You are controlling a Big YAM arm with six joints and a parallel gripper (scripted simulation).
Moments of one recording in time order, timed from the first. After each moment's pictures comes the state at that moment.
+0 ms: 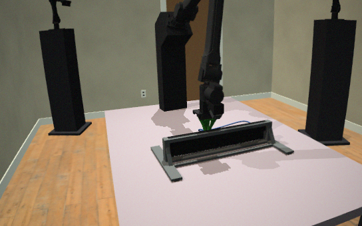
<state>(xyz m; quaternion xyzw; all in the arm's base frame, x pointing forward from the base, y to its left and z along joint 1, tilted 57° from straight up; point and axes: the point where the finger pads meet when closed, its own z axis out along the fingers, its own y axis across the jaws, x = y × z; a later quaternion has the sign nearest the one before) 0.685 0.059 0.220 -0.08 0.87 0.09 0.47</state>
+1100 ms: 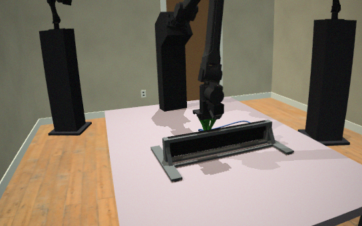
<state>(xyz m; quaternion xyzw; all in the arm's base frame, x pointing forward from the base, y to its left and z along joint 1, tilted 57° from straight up) 0.685 0.059 0.220 -0.08 0.87 0.09 0.47</state>
